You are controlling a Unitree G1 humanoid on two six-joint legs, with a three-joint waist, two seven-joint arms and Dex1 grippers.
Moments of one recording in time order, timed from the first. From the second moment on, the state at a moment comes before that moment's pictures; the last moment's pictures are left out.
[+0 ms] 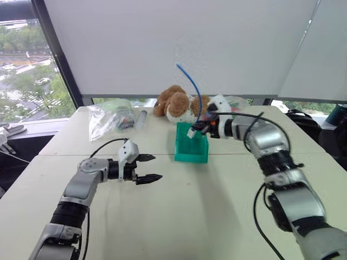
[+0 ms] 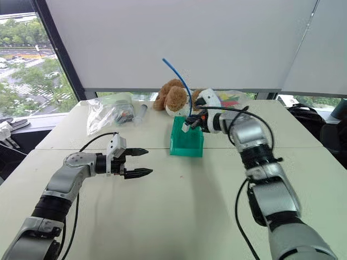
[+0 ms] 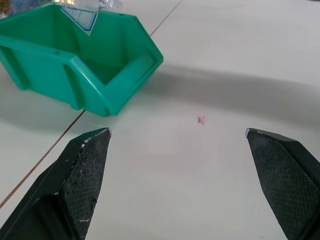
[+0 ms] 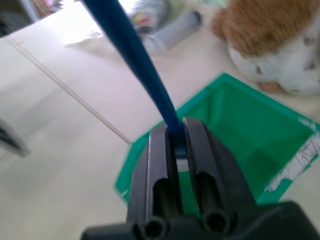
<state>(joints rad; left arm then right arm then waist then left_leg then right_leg) -0.59 0.52 -0.02 0.21 -0.28 0.30 -1.20 -1.19 -0.42 0.14 0.72 0.15 0.56 0.77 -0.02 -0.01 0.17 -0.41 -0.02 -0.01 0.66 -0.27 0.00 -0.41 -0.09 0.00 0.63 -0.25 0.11</state>
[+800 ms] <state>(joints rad) -0.51 0.59 0.03 0.02 -0.42 0.48 -1.06 -1.15 -0.60 0.05 0.48 0.12 0.61 0.92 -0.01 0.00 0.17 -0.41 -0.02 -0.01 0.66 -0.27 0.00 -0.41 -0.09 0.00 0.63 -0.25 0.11</state>
